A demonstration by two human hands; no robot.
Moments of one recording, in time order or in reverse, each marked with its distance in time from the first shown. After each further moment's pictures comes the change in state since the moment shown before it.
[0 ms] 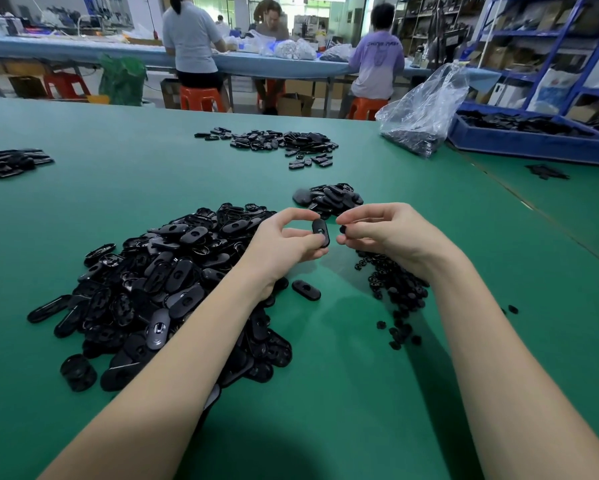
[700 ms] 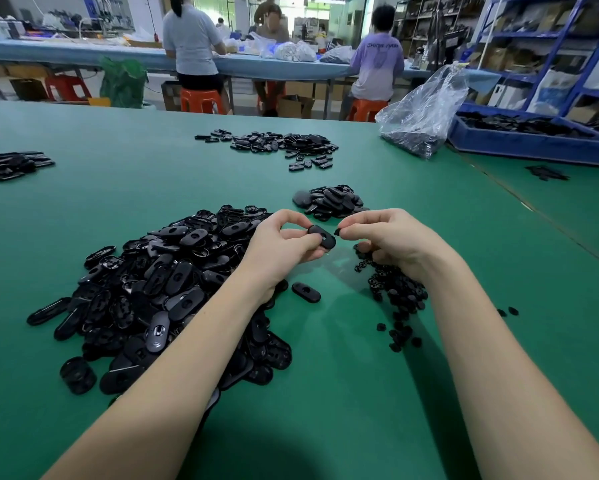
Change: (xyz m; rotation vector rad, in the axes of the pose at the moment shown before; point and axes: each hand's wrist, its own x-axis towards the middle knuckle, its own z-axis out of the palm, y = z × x) left_hand 0.003 -0.004 0.000 -0.015 0.047 0.024; right_hand -0.001 -0.005 0.007 -0.253 0.103 0.124
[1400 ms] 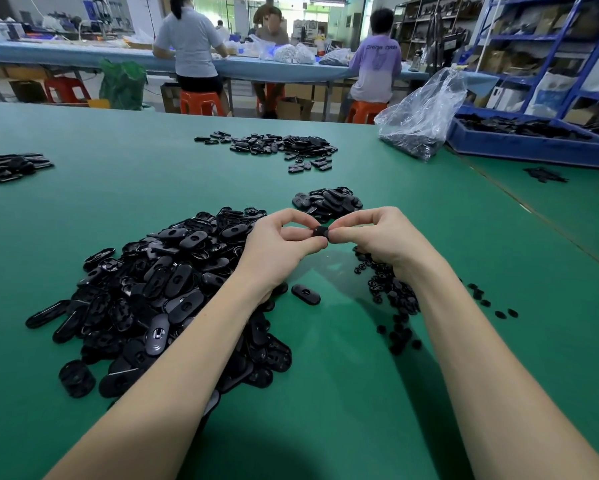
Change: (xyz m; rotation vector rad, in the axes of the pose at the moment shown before) left_hand -0.006 0.006 -0.002 0.227 0.007 0.130; right_hand 0.001 -0.003 0.011 -0.113 0.078 -0.131
